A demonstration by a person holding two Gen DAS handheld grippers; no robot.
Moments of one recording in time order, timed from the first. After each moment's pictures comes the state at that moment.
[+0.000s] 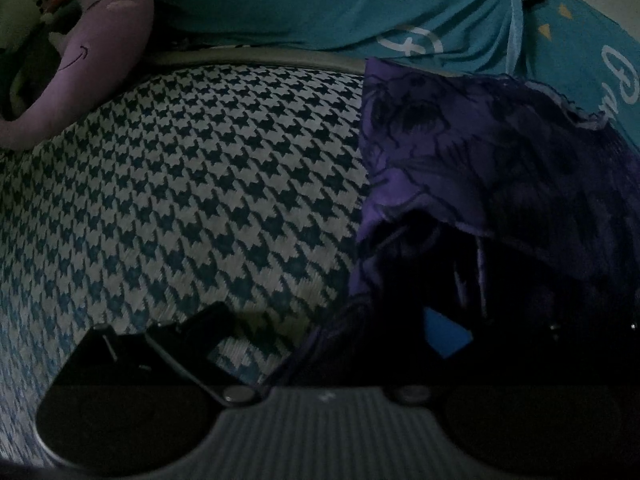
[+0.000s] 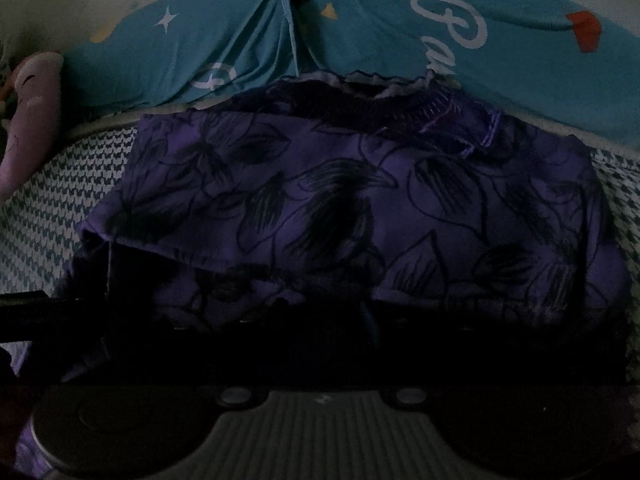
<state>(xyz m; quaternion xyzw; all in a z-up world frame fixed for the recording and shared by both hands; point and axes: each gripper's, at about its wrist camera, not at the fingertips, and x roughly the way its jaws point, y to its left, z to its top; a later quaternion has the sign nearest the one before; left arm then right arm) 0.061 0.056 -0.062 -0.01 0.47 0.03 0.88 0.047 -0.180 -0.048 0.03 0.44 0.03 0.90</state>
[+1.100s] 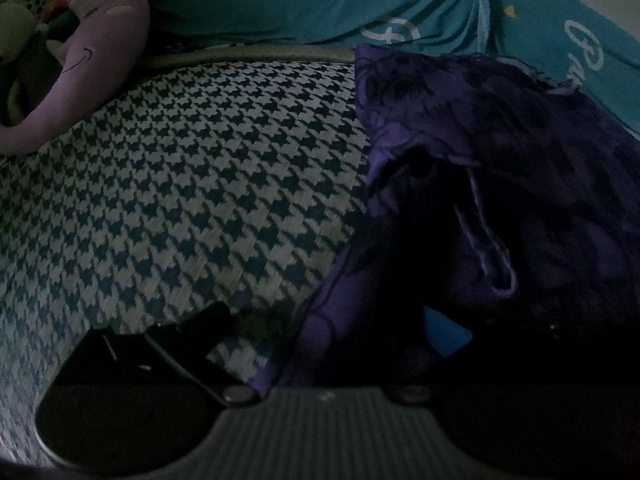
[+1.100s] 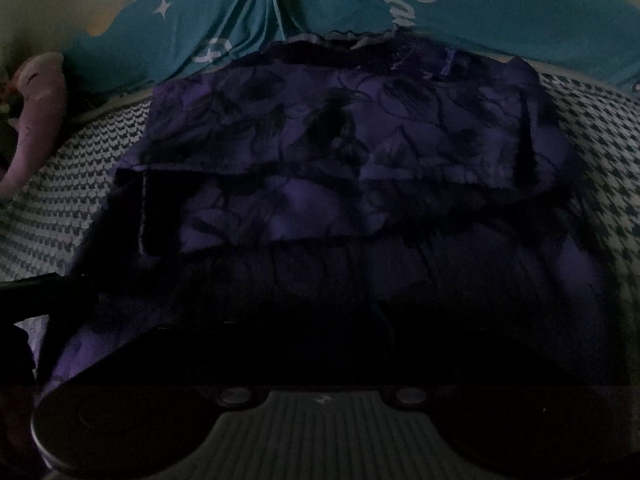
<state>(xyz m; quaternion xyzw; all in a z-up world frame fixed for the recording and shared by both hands) 0.016 0.067 -0.068 0.01 0.46 0.00 0.89 -0.036 -0.177 -0.042 0.08 0.47 0.01 0.88</state>
